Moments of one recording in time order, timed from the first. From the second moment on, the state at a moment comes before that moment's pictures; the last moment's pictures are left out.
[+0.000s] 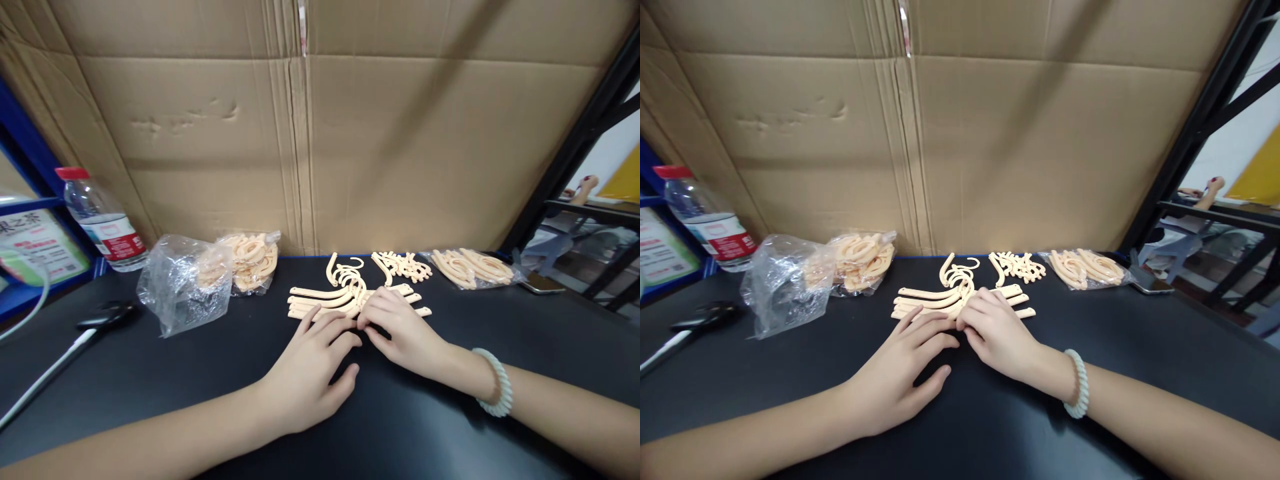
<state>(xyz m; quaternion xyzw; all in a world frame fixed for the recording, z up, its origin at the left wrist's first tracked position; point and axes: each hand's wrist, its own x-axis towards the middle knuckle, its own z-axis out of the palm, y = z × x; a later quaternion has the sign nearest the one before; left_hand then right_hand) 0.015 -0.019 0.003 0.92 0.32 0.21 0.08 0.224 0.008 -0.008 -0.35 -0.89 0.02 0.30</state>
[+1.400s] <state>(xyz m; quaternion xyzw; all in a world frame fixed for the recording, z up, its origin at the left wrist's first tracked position) 0.016 -0.019 0.001 0.92 0.32 0.22 0.07 0.221 0.002 -0.008 -0.33 -0.90 -0.03 0.27</state>
